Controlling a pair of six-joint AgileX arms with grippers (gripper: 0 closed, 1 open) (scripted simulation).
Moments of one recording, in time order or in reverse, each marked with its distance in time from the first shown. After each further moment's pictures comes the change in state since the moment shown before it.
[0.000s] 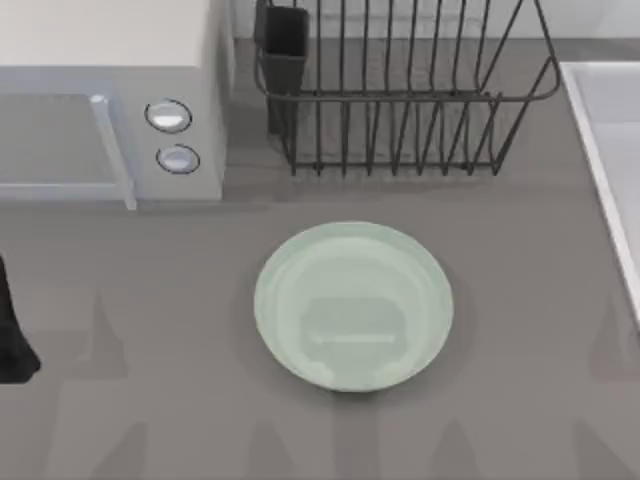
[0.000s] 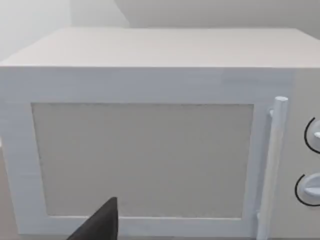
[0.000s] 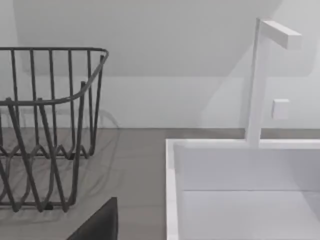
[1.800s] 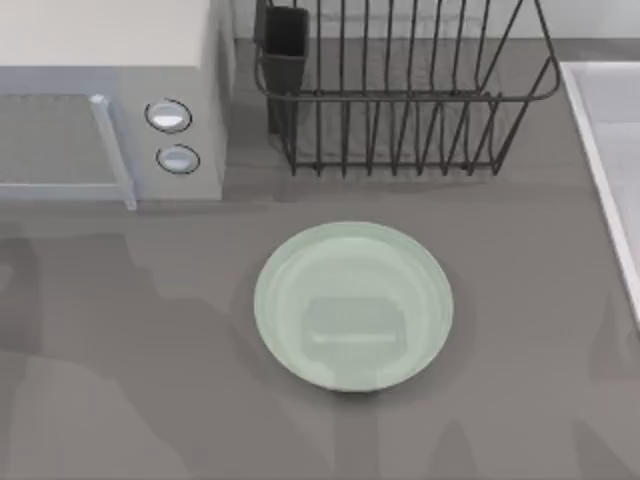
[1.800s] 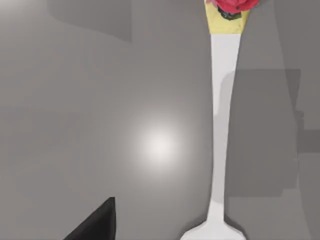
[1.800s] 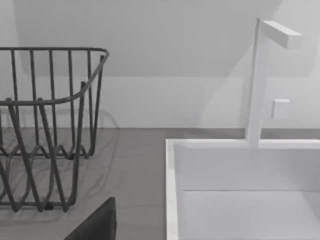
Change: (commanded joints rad) left arm 0.362 1.949 1.494 -1.109 0.003 0.384; right arm 0.000 0.000 0.000 0.000 0.000 0.000
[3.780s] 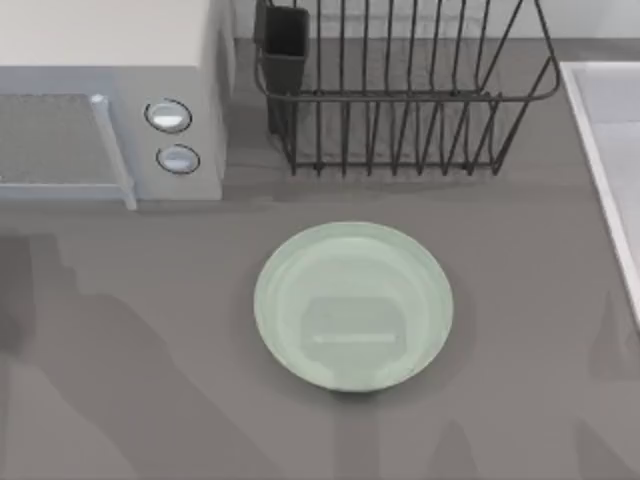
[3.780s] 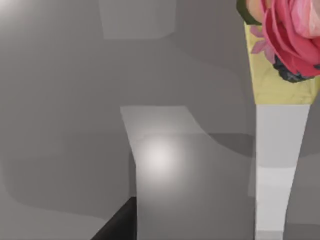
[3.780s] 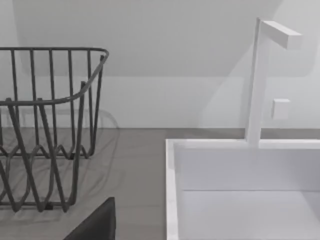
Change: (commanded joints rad) left arm 0.003 0.152 -0.204 0.353 0.001 0.005; right arm 0.000 0.000 0.000 0.000 0.000 0.000
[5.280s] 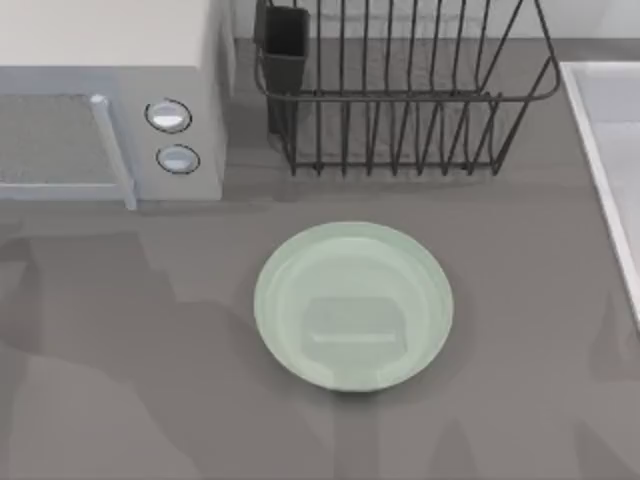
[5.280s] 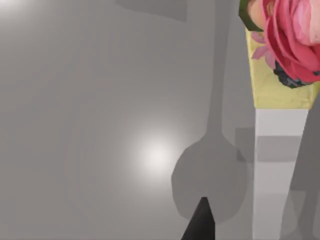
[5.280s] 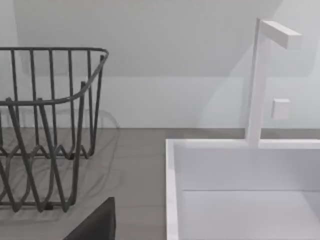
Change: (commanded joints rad) left arm -0.001 -0.170 0.256 -0.394 0.013 -0.006; right arm 0.000 0.000 0.000 0.000 0.000 0.000
